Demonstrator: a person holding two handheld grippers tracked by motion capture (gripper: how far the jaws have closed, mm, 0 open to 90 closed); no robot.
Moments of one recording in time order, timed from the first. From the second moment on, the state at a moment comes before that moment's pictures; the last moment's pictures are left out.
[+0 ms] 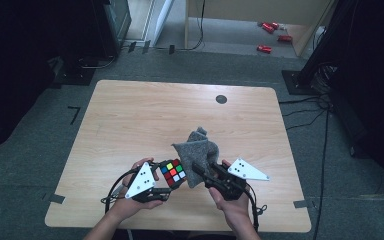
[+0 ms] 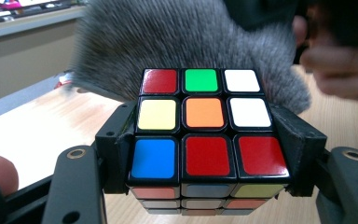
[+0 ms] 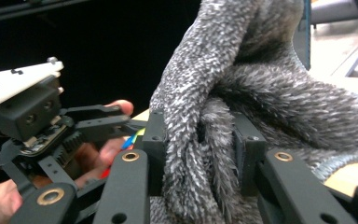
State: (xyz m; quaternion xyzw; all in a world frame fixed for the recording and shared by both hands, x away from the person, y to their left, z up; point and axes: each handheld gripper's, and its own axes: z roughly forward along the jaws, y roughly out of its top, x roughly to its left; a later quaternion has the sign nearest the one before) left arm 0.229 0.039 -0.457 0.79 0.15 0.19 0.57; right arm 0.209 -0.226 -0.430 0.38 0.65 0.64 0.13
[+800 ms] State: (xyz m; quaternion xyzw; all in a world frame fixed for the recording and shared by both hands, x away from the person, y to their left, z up) left arm 0.234 0.055 -0.443 0.74 0.18 0.16 0.63; right arm 0.224 -0.226 -0.457 0.42 0.67 0.60 0.10
